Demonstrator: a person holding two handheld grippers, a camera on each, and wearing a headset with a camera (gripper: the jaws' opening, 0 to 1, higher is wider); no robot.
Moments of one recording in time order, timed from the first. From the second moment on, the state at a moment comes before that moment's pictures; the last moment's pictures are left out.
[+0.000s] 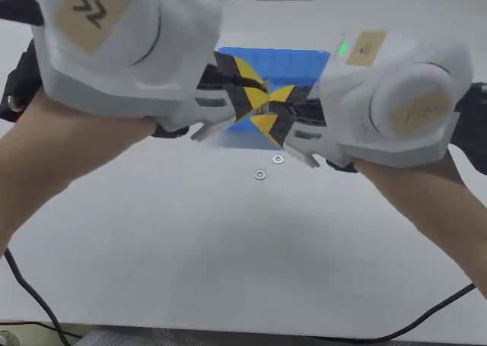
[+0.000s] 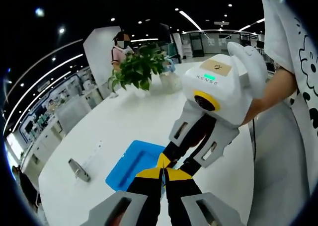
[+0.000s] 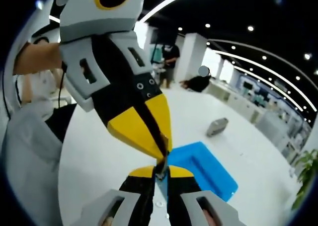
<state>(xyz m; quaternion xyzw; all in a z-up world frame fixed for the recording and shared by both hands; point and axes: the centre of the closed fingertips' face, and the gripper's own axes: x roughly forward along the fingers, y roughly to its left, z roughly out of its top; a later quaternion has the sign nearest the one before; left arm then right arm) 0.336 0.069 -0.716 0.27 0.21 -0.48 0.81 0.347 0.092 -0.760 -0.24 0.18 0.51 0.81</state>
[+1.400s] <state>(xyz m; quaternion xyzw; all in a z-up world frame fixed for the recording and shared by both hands) 0.322 0.070 -0.743 0.26 0.26 -0.48 0.80 0.334 0.093 -0.812 -0.22 0.25 0.53 0.78</state>
